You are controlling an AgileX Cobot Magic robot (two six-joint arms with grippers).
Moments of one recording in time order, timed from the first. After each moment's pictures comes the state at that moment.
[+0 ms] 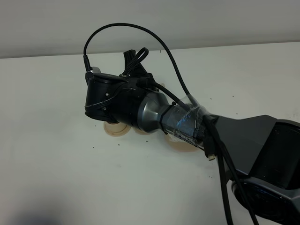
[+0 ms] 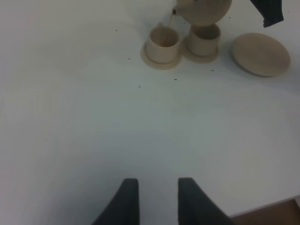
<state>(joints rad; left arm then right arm) -0.10 0.08 -0.50 -0.16 1.04 0.10 1.07 2.38 -2.09 -0.84 1.22 -0.55</state>
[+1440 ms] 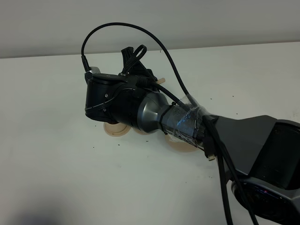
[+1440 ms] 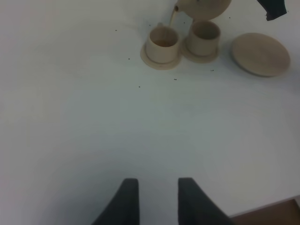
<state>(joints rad) -0.10 0.08 -0.50 -0.16 1.04 0.10 1.07 2.39 -2.09 -0.89 1.22 -0.59</state>
